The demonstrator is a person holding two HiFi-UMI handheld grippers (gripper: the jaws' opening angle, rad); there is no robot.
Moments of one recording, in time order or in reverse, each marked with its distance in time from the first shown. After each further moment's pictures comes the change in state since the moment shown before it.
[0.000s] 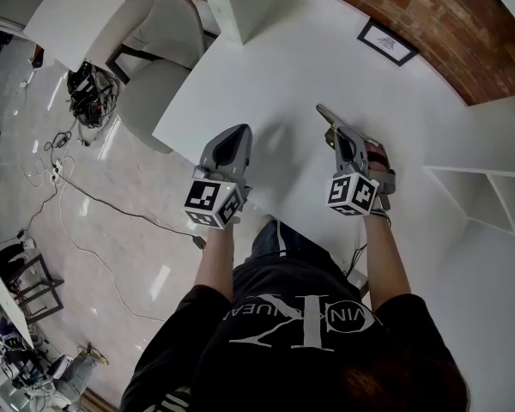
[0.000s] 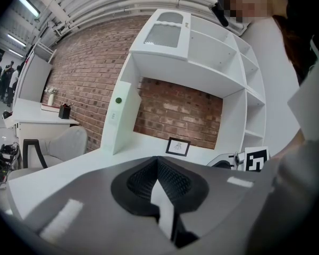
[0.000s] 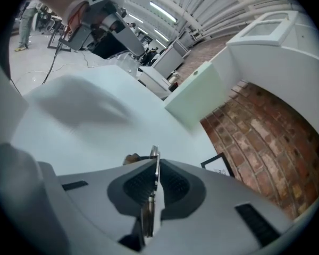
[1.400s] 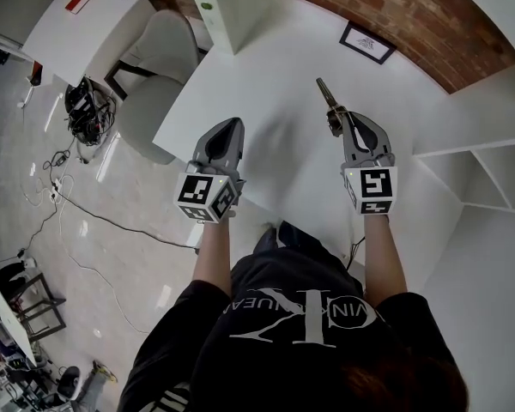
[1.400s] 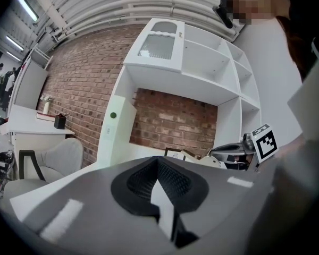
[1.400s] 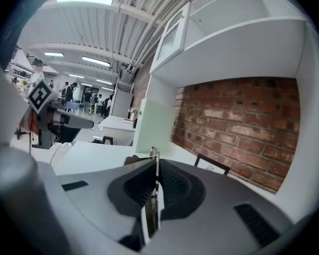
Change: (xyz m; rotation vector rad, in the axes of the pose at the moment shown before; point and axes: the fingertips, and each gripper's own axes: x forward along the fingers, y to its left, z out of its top) left arm -0.012 -0.011 0.042 0.034 -0.077 -0.035; right arm -0.086 -0.094 0.037 0.699 -0.326 -0.141
